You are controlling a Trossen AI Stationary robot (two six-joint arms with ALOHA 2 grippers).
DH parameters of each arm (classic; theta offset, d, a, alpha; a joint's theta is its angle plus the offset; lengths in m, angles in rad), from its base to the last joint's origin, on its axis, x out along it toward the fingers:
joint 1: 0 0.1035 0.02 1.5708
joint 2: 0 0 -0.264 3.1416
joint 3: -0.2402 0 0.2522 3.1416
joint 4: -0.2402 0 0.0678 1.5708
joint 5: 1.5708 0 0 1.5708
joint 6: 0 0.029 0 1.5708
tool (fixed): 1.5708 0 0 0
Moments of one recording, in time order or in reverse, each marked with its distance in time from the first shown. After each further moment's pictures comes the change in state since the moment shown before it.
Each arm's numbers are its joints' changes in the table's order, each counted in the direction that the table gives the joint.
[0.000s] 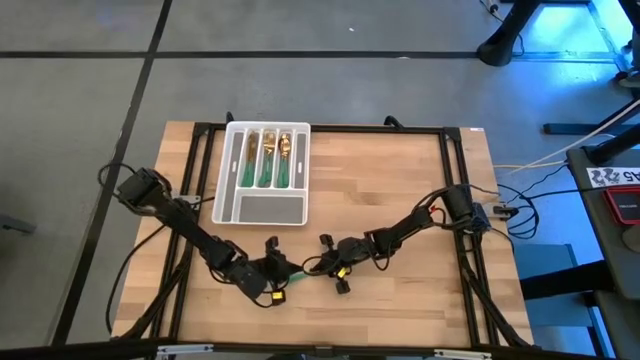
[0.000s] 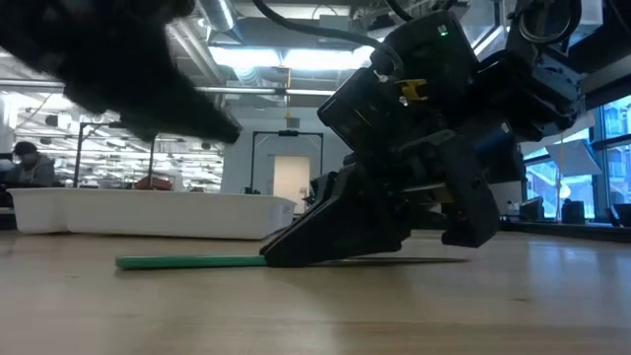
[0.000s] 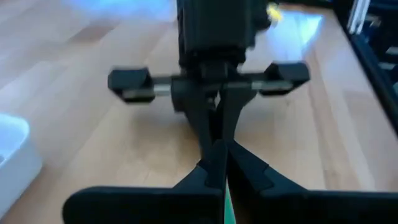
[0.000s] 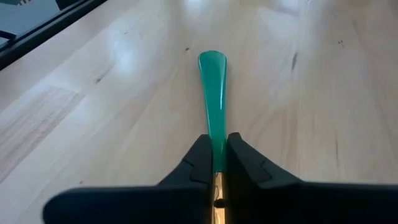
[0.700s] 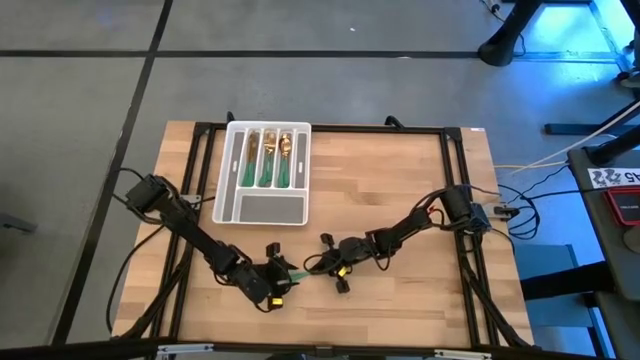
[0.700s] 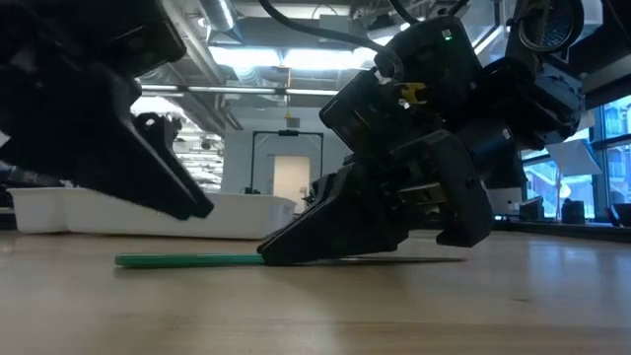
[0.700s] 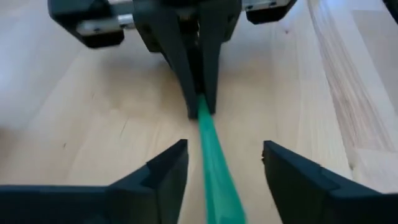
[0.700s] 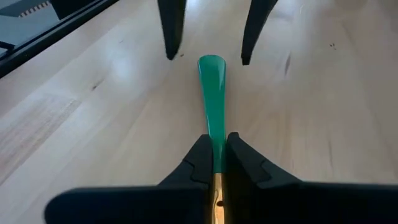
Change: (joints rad) left arm -0.016 -0.082 -0.003 -0.054 0.104 0.012; right arm -0.001 0.050 0.010 0.085 0.005 0.025
